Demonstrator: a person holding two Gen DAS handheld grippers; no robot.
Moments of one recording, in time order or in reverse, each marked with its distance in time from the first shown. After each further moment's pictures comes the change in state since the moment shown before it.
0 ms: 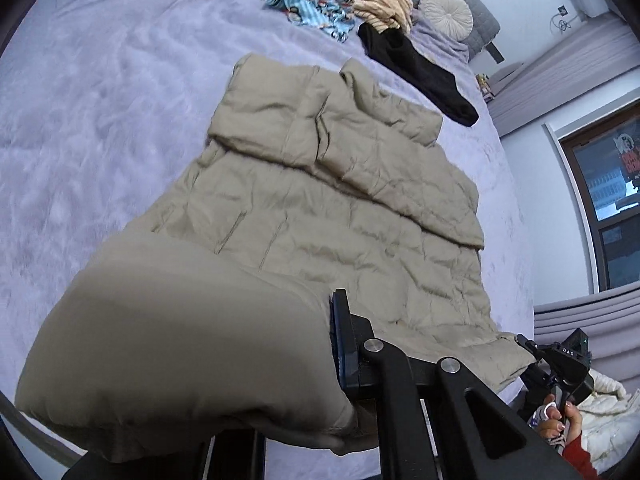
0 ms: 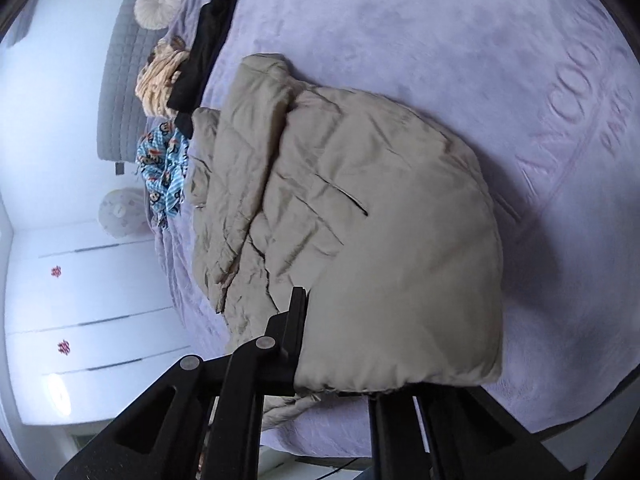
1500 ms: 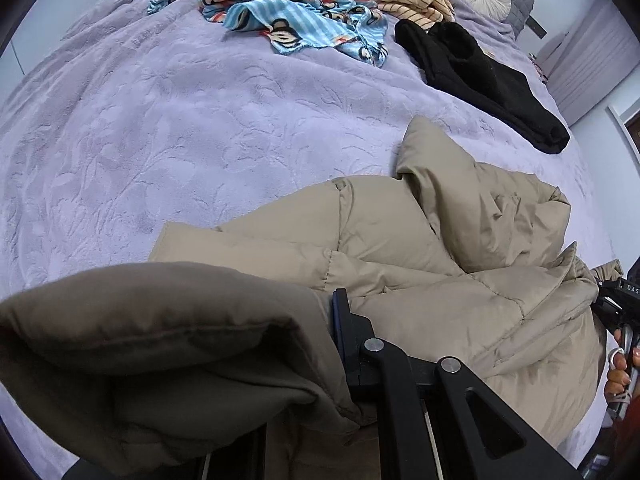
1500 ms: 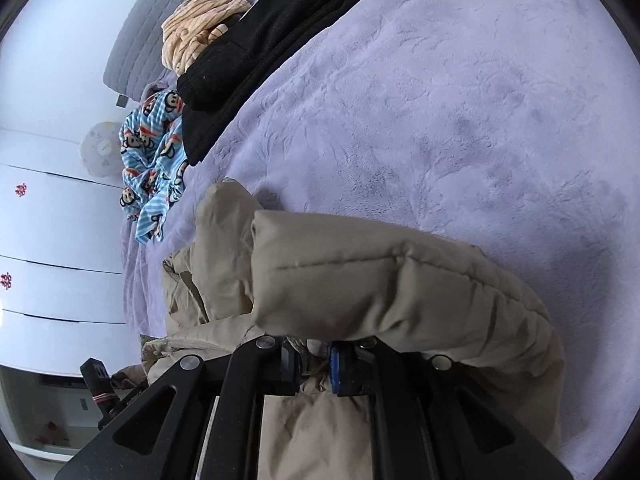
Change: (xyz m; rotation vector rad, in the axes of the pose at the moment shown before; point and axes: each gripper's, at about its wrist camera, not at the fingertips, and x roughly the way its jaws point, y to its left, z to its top) left arm 0.196 -0.012 0.235 0.120 -0.005 0.257; right arm 0.219 0.152 0.258 -0.353 0.049 -0.106
